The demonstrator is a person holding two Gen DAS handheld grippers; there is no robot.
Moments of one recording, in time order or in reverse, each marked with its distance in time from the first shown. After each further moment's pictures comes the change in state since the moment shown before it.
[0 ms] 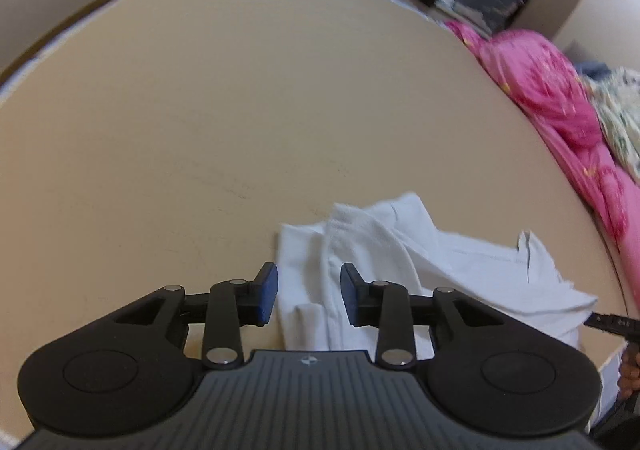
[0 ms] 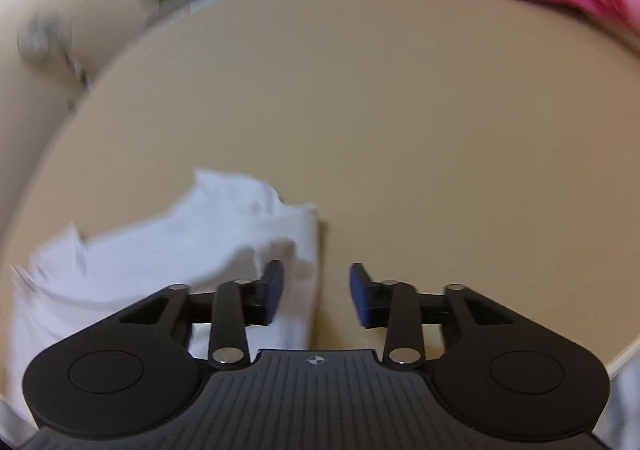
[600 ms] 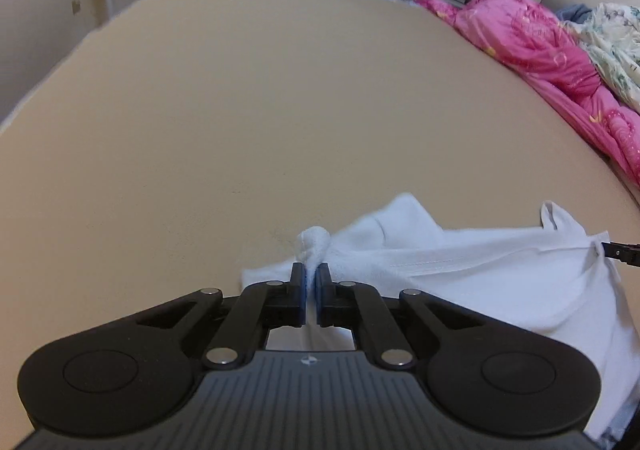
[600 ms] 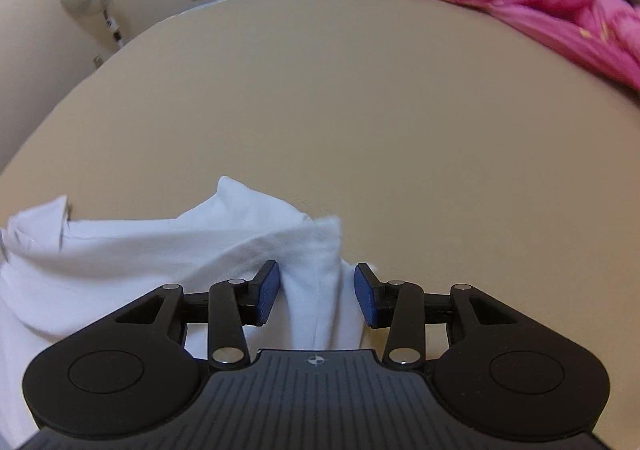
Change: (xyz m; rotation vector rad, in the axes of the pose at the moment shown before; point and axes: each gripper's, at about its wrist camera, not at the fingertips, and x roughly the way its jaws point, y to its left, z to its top) left arm 0.045 -0.046 0.010 0.200 -0.073 0.066; right arm 0.053 0.040 0.026 -0.216 -0.114 0.018
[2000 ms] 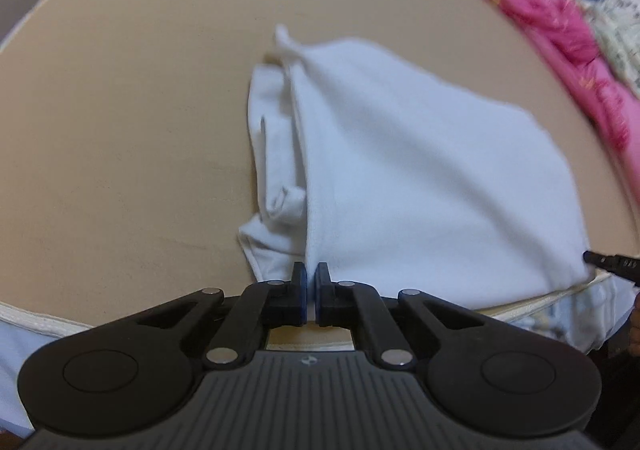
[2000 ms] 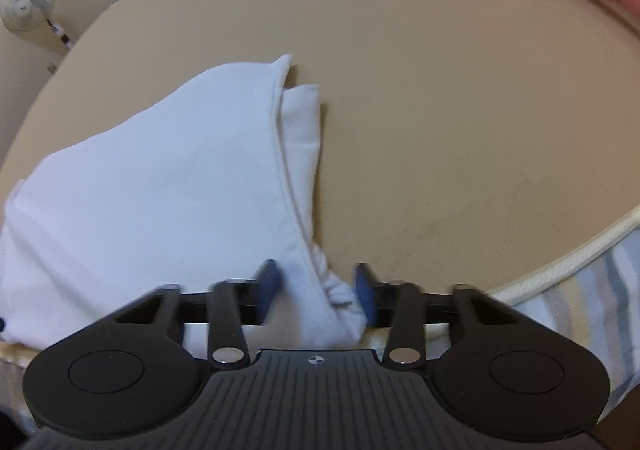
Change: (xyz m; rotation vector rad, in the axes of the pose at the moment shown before) left arm -0.072 0.005 -0.093 -0.116 0.232 -0.064; right arm -0.072 -0.022 -0.083 0.248 0.178 -0.003
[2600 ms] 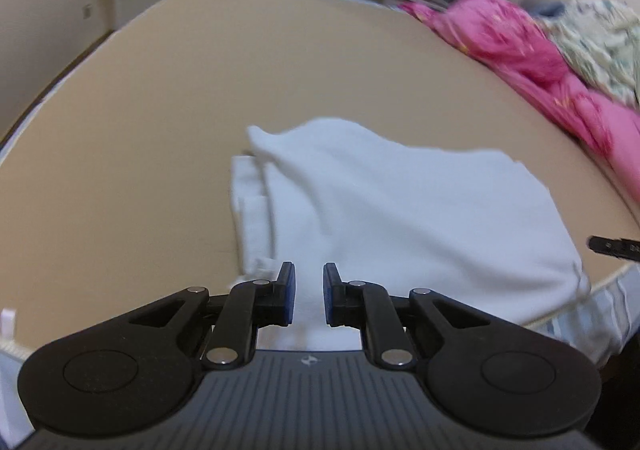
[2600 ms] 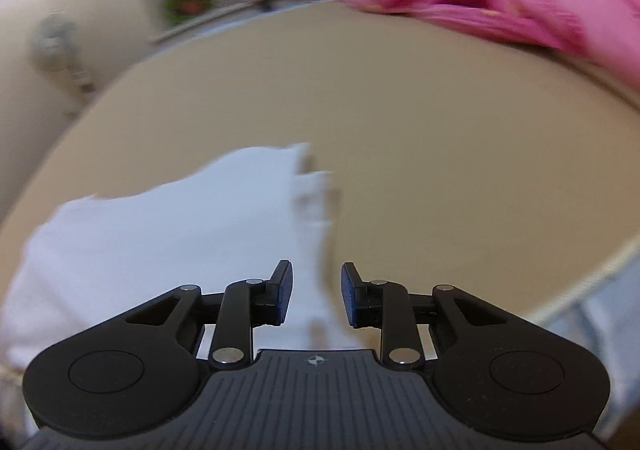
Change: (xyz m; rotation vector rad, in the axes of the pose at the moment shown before) left arm -0.035 -0.036 -0.018 0.137 -0.217 0.055; right arm -0.035 0.013 -0.025 -0.093 -0.233 0.030
